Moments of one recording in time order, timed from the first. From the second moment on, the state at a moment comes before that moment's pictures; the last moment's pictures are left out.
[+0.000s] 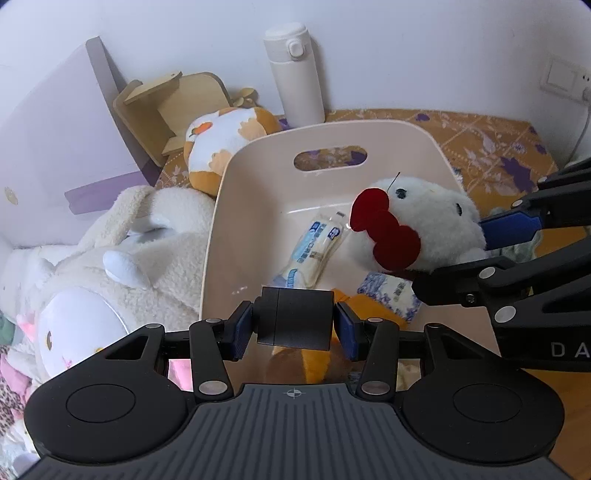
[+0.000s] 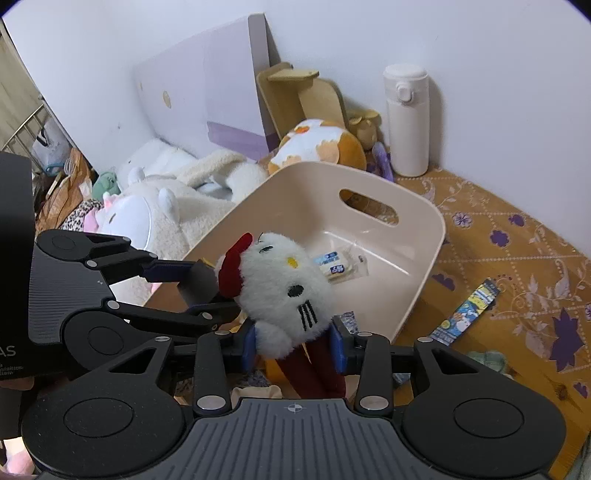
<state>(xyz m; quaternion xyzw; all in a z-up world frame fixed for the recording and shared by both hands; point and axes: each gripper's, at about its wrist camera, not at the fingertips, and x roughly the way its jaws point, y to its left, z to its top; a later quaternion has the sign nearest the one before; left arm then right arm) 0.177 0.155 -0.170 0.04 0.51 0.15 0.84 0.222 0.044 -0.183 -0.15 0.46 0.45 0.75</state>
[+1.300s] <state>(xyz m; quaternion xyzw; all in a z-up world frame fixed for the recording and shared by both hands) 0.253 0.067 -0.156 0.12 0.47 0.08 0.87 0.291 -0.090 -0.178 -0.08 0.47 0.34 0.81</state>
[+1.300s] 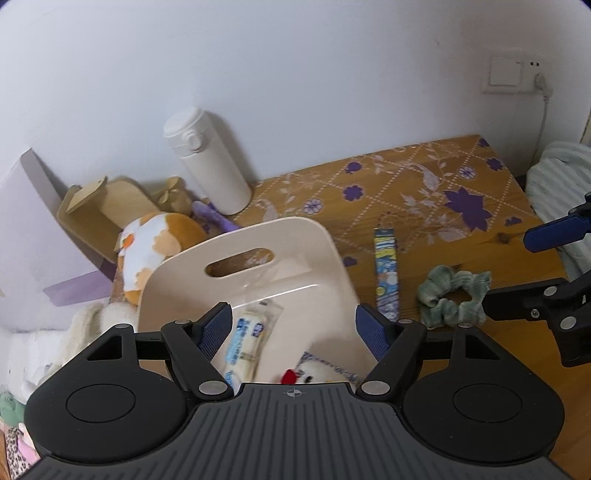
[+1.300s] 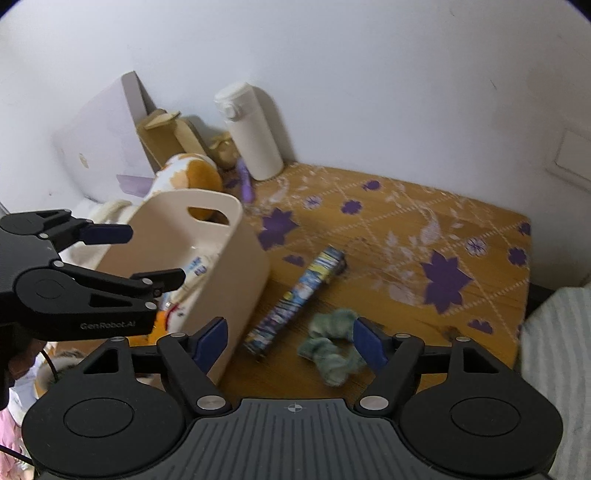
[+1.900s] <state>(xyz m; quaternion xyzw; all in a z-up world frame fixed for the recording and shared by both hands) 0.274 0.008 -0.213 0.25 0.48 -0.02 0.84 0.307 -0.122 -0.226 -0.08 0.52 0.29 0.80</state>
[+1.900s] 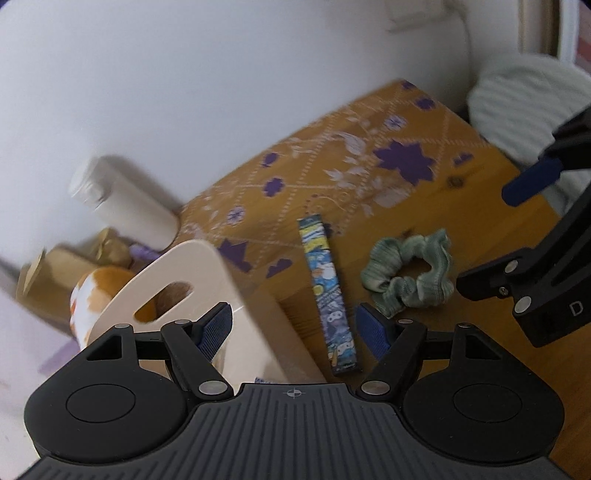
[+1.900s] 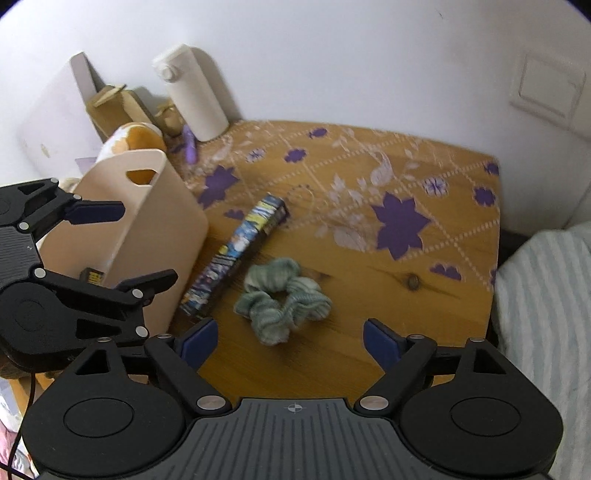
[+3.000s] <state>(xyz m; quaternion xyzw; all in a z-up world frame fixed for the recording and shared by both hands) 0.346 -0.024 -0.296 0.38 0.56 -0.03 0.74 0.364 -0.111 -0.289 -0.11 0.54 0.26 0.79</state>
